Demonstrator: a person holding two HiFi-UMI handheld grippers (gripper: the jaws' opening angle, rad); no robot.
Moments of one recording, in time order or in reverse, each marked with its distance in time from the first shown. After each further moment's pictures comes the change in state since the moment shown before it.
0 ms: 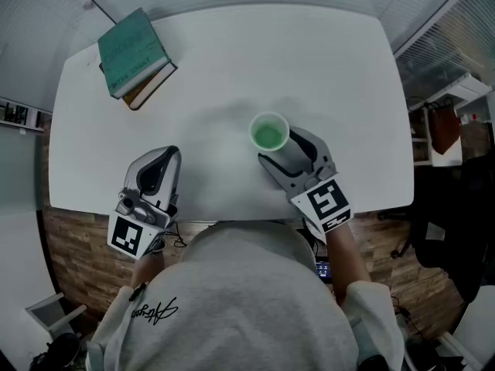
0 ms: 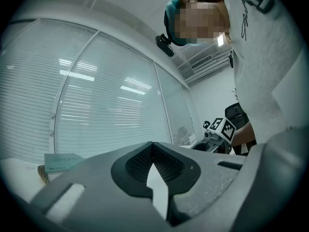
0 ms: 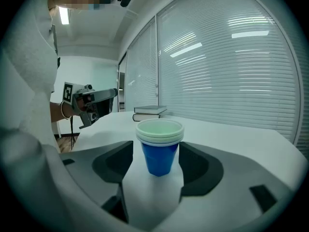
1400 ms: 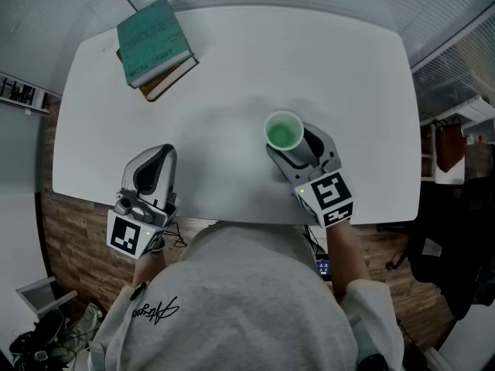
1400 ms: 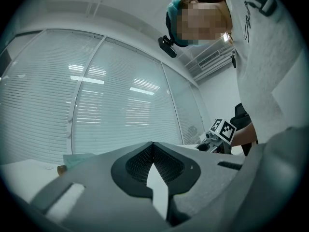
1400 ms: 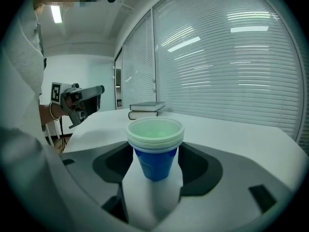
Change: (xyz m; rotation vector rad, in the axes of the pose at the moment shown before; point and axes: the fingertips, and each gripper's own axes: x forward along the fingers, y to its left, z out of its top) left arm -0.033 0.032 0.004 0.000 -0.013 0.124; right arm 0.034 -0.007 0.000 0.026 0.075 -0.017
